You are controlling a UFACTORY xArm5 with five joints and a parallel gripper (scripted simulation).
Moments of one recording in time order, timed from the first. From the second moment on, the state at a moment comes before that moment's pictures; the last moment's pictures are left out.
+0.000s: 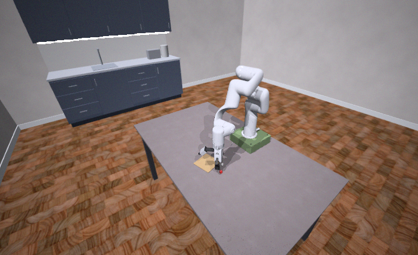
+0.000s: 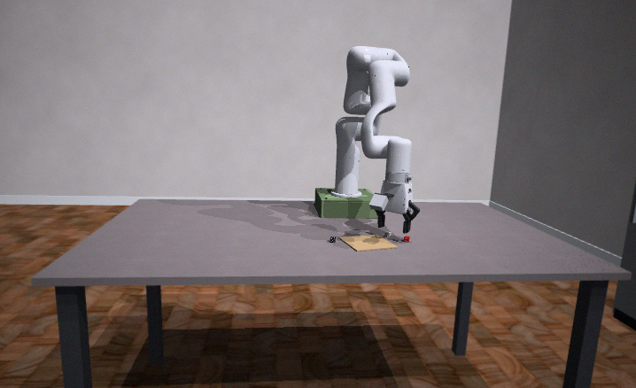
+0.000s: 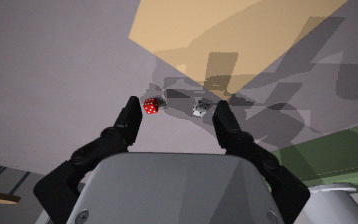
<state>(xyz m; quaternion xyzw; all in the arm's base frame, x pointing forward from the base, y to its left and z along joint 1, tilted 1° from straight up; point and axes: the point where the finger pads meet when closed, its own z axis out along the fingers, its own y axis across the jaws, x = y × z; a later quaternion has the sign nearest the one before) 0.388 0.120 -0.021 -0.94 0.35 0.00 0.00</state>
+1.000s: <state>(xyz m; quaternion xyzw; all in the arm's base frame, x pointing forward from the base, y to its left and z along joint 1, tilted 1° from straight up) 0.414 0.149 -0.021 -0.94 0.35 0.00 0.00</state>
